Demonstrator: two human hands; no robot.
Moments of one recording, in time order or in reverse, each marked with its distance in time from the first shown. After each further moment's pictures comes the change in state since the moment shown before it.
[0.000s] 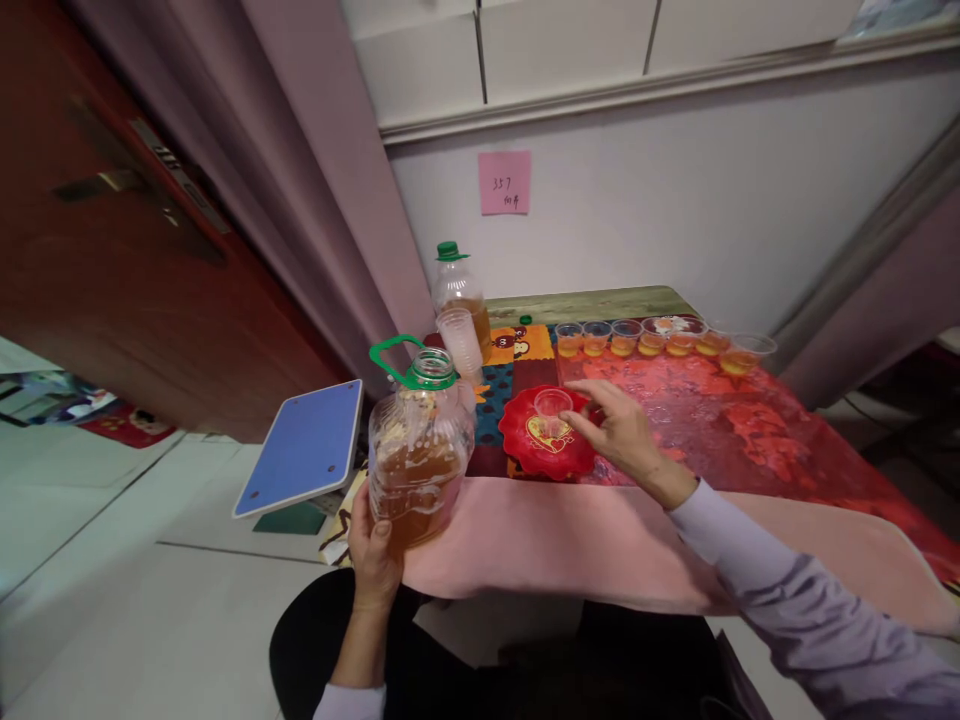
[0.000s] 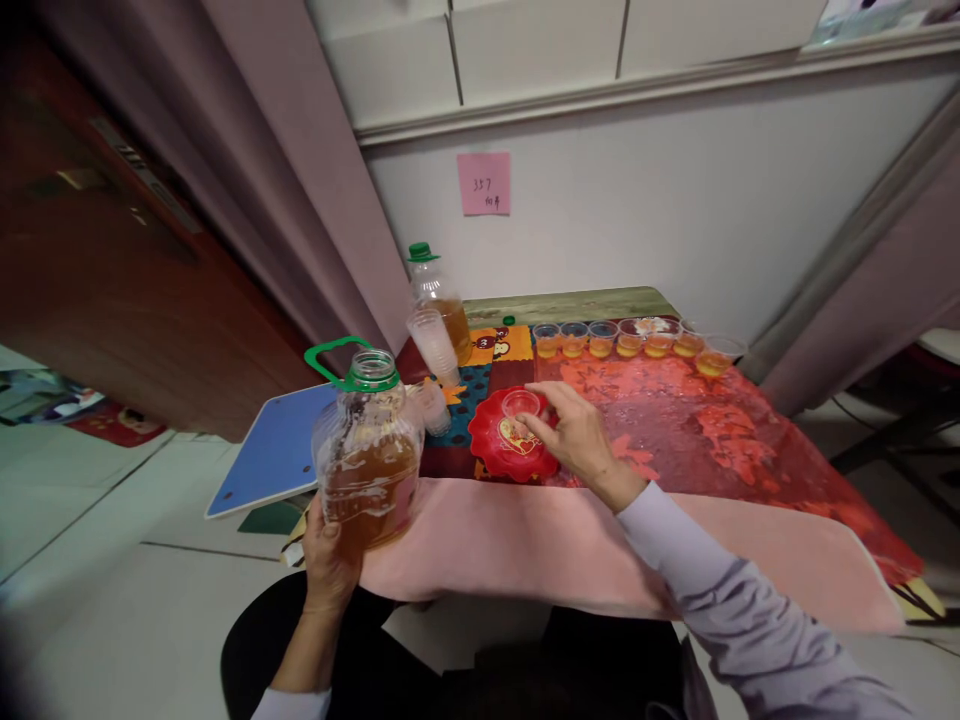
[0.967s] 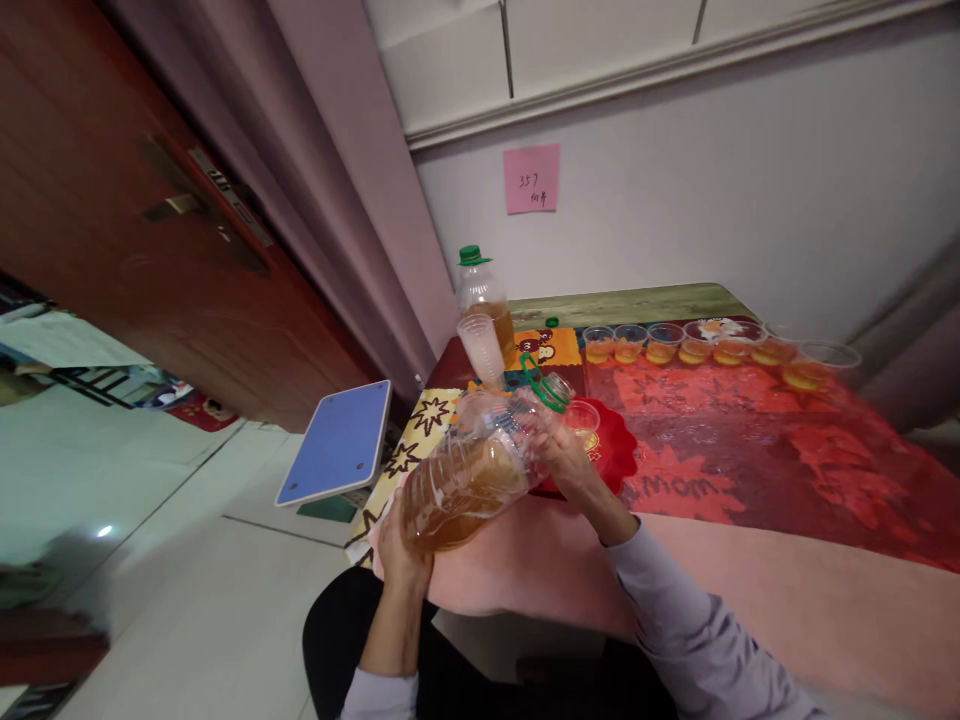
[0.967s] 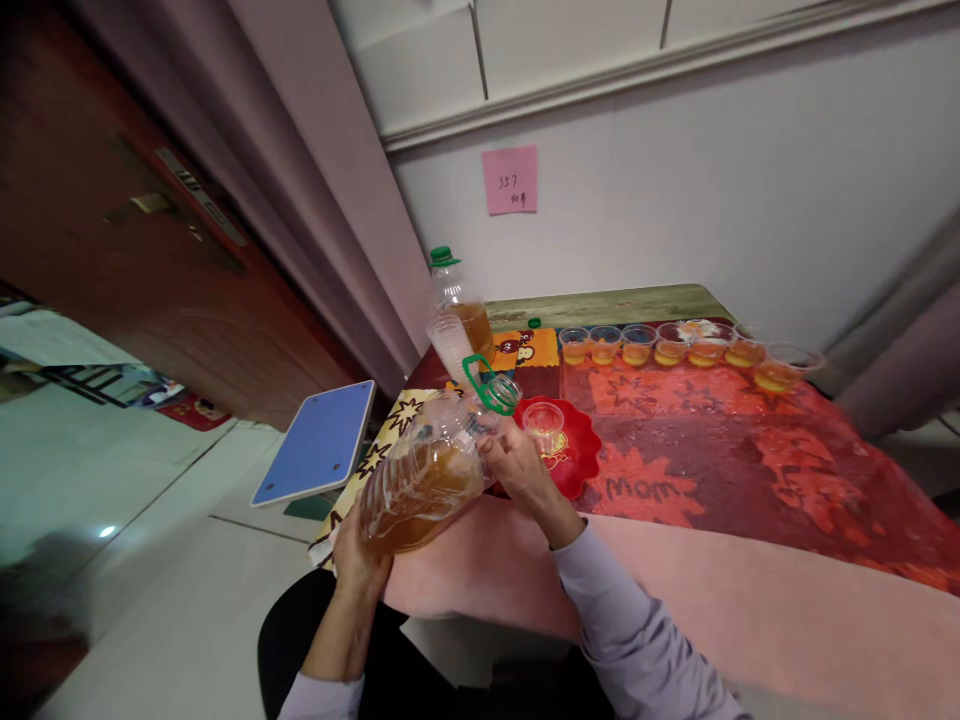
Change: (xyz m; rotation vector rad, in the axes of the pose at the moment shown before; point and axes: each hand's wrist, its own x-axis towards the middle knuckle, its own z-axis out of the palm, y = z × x) left_hand -0.001 0.022 0.048 -0.126 0.330 -0.303; right_hand 0.006 -0.057 0.091 0.885 -0.209 0.273
